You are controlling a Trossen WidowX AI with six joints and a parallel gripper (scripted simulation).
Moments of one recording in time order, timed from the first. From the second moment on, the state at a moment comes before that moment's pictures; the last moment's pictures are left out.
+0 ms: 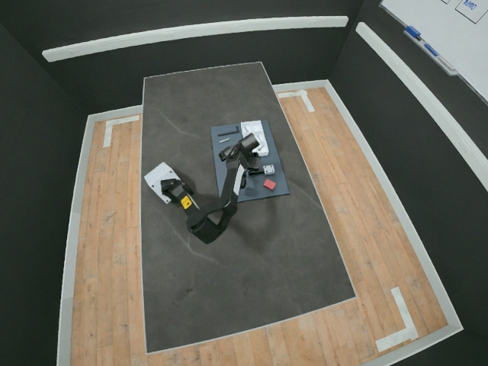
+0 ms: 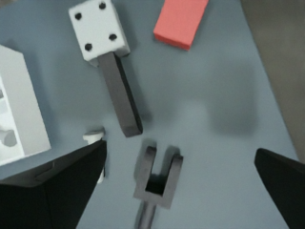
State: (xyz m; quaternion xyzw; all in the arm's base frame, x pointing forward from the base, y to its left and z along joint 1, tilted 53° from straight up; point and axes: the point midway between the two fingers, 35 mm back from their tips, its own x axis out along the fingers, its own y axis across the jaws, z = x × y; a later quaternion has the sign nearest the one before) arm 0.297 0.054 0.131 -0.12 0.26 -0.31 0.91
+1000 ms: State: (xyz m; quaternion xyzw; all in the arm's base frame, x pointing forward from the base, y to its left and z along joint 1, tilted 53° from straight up) arm 0.293 0.058 0.085 0.00 0.35 -0.40 0.85
